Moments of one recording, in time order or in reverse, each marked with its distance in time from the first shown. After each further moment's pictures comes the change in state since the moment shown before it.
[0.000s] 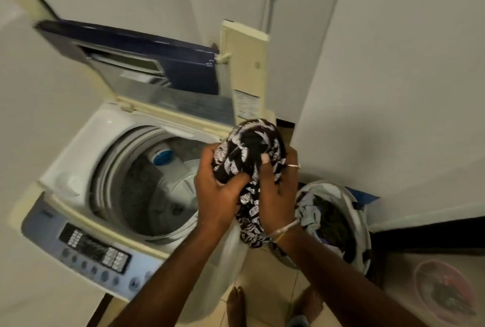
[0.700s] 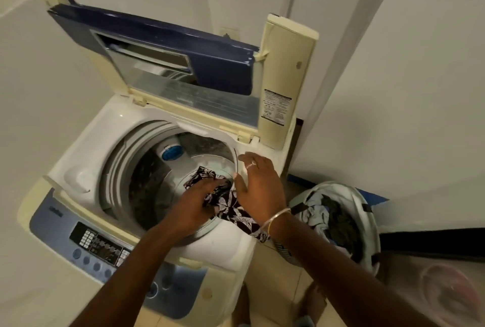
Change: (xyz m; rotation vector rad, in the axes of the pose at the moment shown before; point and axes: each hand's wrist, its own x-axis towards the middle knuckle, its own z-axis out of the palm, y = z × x) left_hand 0.046 -0.119 -0.123 0.822 -0.653 -0.086; right_hand 0.024 0.076 0.053 -0.934 -0.389 -0.203
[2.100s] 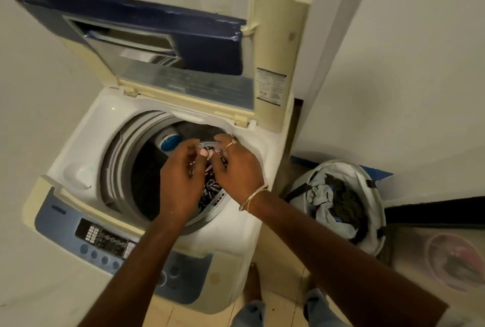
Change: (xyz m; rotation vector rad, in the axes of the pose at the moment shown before) left_hand -0.003 0.047 -0.025 -0.190 0.598 -0.066; right_hand 0.015 -0.034 0.021 0.263 -0.010 0.092
